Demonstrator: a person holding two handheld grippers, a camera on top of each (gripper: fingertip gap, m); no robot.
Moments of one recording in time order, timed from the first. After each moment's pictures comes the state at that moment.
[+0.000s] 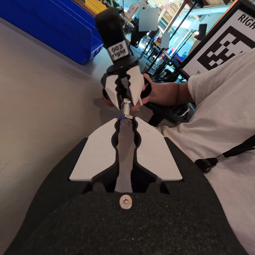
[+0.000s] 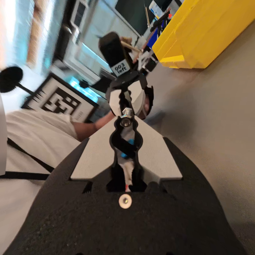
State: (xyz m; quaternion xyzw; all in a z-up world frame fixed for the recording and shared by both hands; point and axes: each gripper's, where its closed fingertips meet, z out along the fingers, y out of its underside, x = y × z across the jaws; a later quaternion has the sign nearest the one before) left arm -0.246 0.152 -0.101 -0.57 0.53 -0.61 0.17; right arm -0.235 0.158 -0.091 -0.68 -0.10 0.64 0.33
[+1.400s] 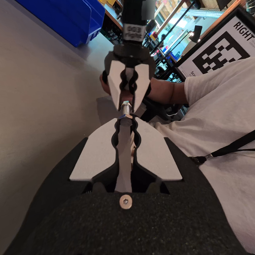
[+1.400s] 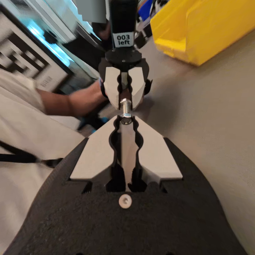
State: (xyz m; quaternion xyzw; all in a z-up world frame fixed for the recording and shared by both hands) left arm -0.250 0.149 -0.113 -0.59 0.51 -0.62 0.10; right arm -0.241 0.148 -0.113 -0.73 -0.23 0.54 0.35
